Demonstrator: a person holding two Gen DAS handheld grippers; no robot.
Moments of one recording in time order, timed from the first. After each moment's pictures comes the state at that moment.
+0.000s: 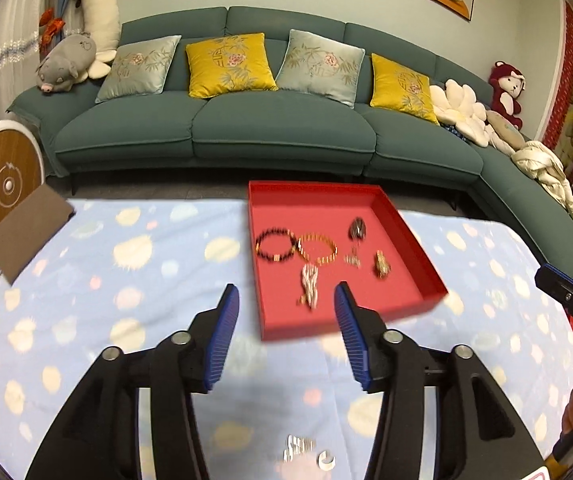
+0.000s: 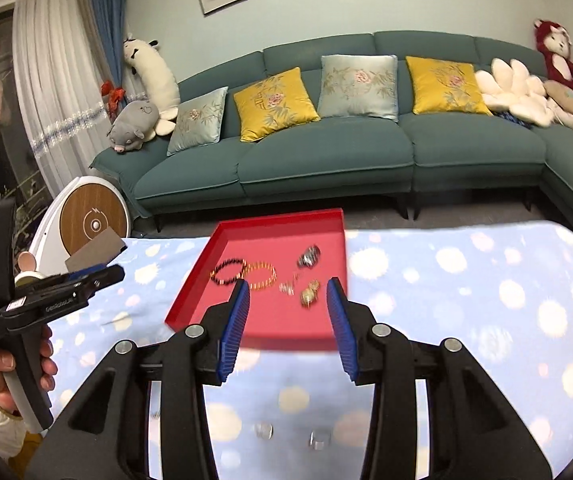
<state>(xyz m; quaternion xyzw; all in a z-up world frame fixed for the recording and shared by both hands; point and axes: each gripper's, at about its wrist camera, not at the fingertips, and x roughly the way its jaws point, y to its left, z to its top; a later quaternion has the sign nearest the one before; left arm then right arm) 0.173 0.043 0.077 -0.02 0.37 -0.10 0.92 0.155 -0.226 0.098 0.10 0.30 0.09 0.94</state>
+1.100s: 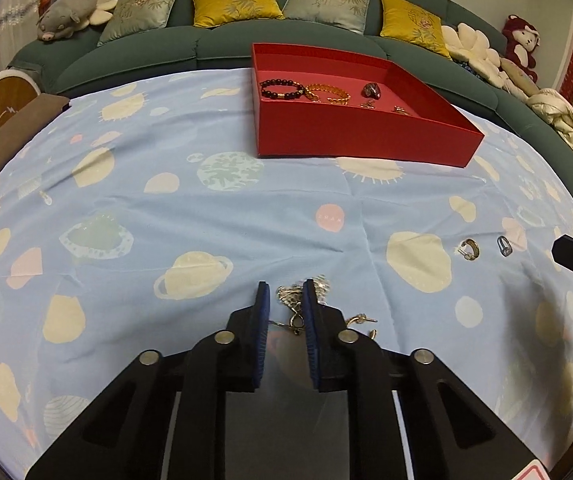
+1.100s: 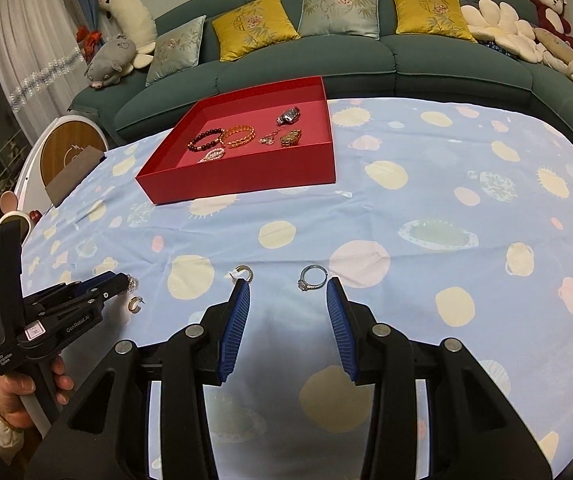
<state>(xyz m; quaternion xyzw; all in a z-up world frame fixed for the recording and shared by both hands) 0.118 0.029 -0.059 0.00 0.45 -0.09 0.89 0.096 -0.213 -0.004 0.08 0.42 0.07 0.90</state>
